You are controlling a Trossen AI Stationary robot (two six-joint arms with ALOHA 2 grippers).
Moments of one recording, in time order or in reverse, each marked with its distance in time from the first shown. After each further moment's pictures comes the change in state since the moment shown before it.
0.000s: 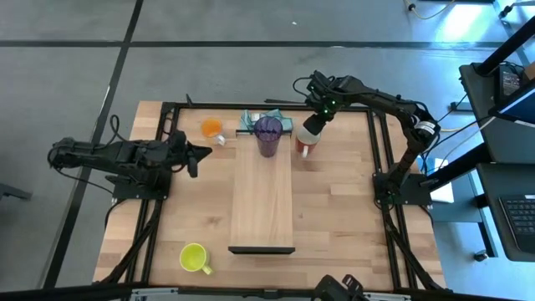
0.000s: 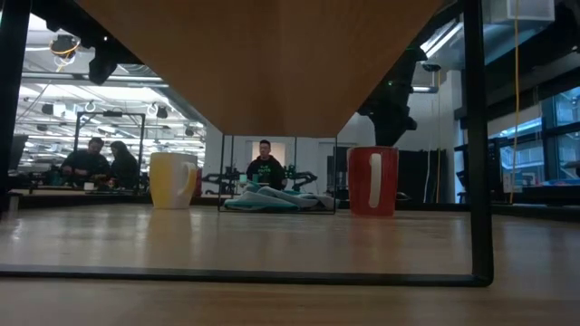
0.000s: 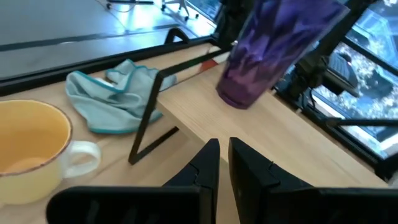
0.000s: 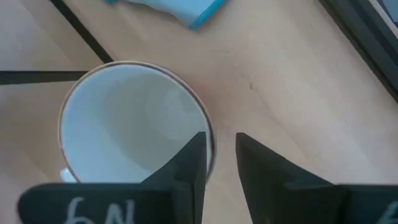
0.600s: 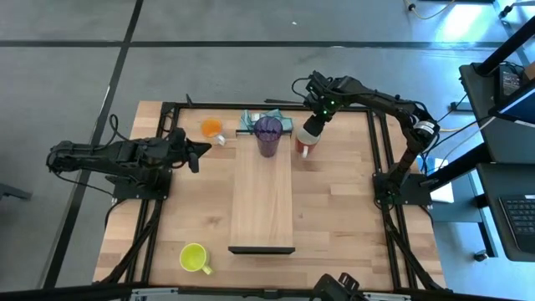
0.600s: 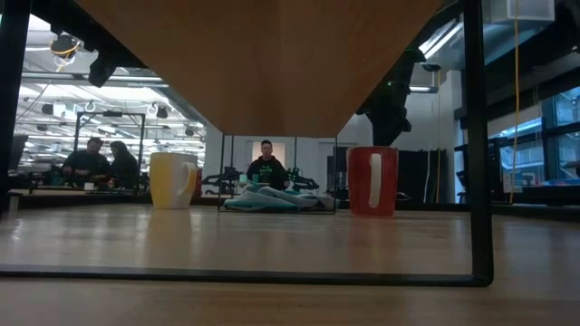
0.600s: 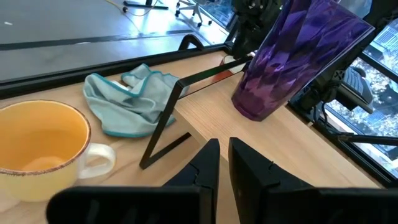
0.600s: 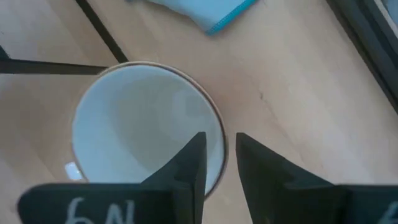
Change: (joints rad) left arm 0.060 0.000 0.000 0.000 -0.001 -0.018; right arm 0.000 0.007 0.000 0.017 -0.026 -0.086
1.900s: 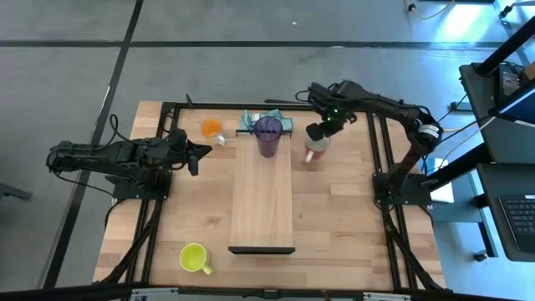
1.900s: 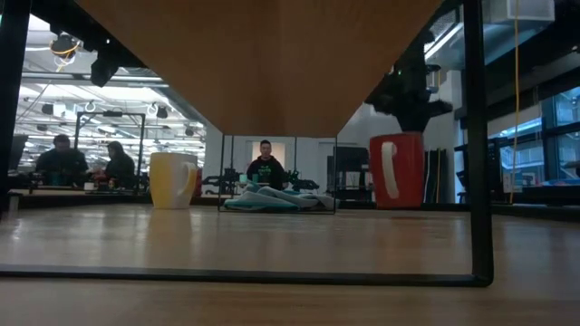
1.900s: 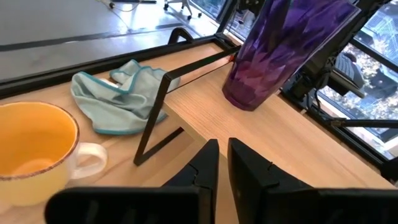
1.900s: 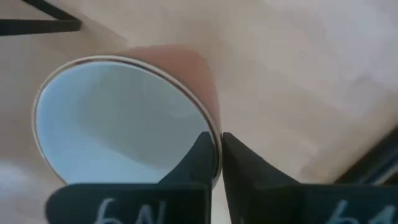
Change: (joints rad) left arm 0.000 0.000 0.000 -0.004 0.051 0.051; right arm 0.092 -0.057 -0.002 -0.278 0.081 0.549
